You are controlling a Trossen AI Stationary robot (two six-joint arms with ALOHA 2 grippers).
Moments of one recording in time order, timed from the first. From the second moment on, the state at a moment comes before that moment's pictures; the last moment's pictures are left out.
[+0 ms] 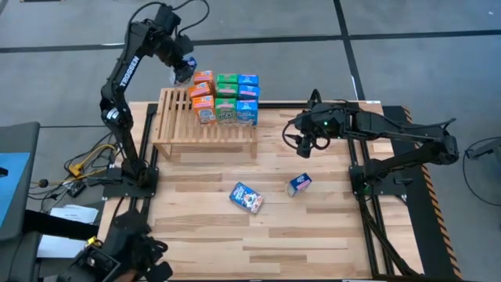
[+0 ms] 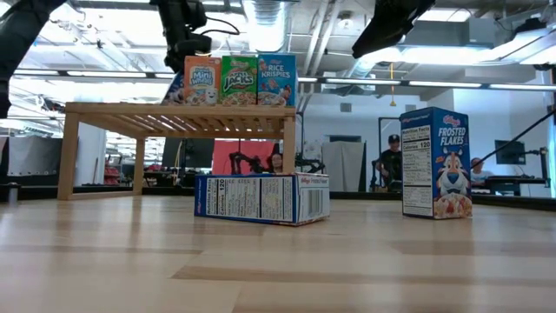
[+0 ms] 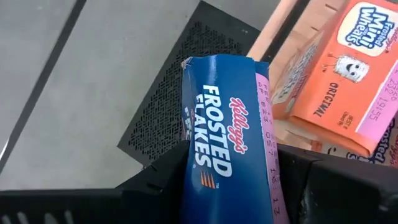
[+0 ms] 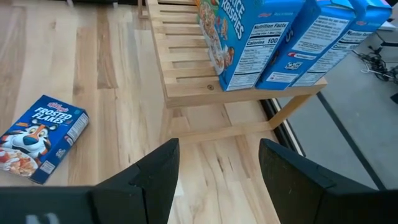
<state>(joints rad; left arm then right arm) 1.09 1.86 2.25 -1.43 0.00 0.54 -0.21 1.15 1.12 -0.57 0.18 -0.14</state>
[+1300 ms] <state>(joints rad) 1.24 1.85 2.25 -1.40 0.41 0.74 -0.23 1.15 1.12 -0.47 0.18 0.00</state>
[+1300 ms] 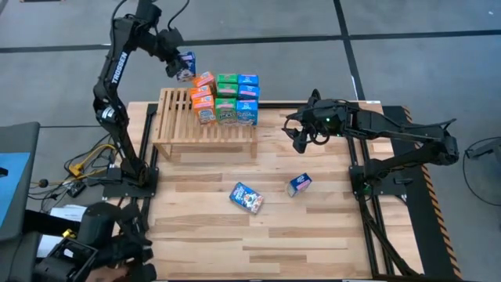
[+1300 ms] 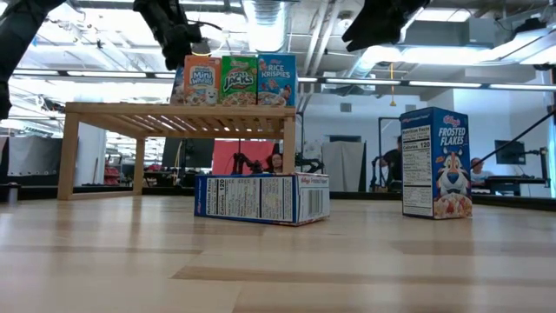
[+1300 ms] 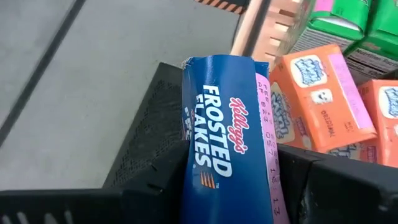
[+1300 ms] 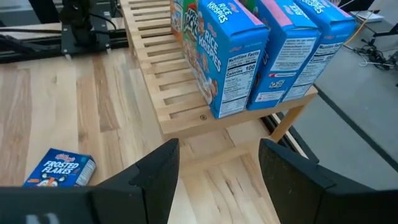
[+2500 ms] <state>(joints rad) 1.23 1.83 2.06 -1.34 0.37 0.76 -0.23 1.15 1.12 -0.42 0.22 0.05</state>
